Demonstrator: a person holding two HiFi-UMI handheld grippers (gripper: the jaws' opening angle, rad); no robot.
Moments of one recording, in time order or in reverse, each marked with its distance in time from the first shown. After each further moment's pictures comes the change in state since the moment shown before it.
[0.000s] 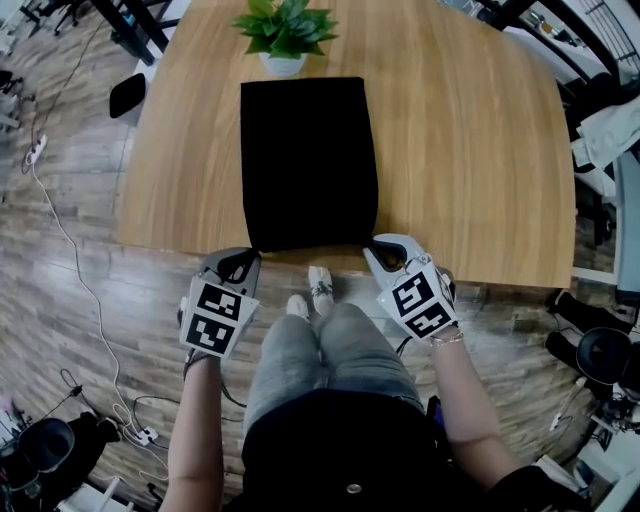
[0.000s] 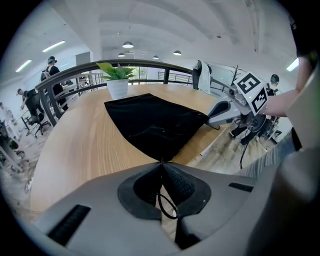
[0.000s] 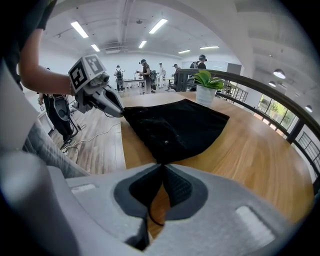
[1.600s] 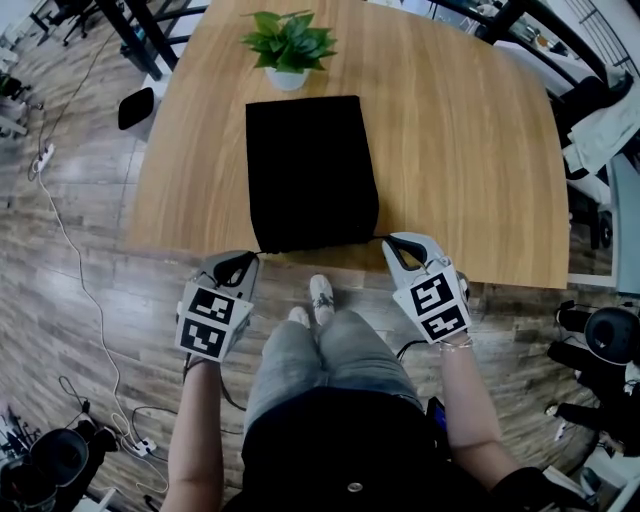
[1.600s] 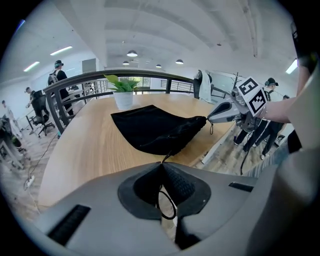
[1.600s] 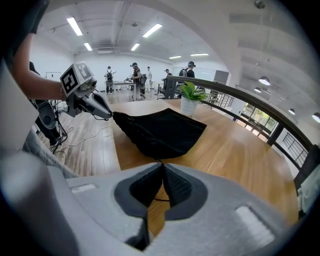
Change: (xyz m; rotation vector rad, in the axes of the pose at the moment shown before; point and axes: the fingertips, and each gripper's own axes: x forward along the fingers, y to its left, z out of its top) left arm -0.037 -0.005 0.009 -0.020 -0.090 0.028; right arm -0.049 -0.019 0.009 0.055 -0.052 -0.140
